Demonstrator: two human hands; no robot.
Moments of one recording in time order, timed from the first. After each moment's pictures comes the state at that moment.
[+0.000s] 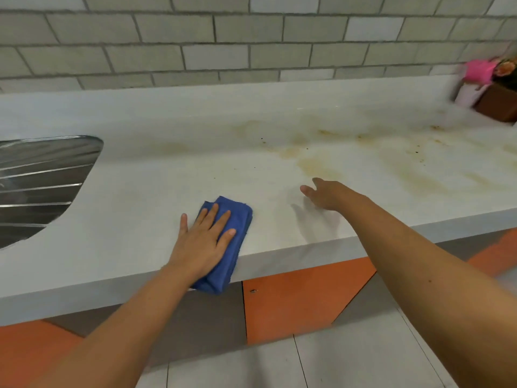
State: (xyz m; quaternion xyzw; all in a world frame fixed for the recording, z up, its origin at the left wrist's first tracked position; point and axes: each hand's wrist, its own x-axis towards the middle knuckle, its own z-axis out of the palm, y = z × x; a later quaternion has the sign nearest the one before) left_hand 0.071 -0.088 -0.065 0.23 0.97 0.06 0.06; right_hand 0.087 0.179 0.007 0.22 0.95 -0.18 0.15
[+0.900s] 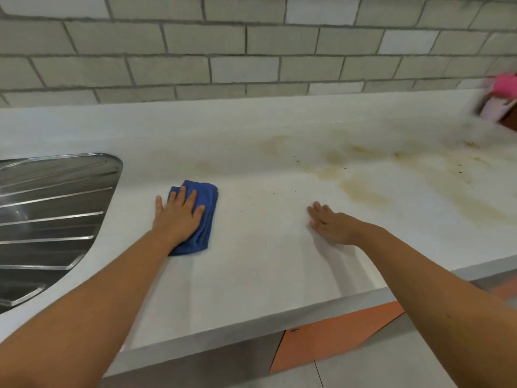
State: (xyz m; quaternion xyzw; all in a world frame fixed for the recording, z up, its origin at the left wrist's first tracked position) left_hand -0.116 -0.175 -0.061 0.13 0.99 0.04 0.07; right_hand 0.025 0.113 -0.014 0.09 0.96 -0.11 0.23
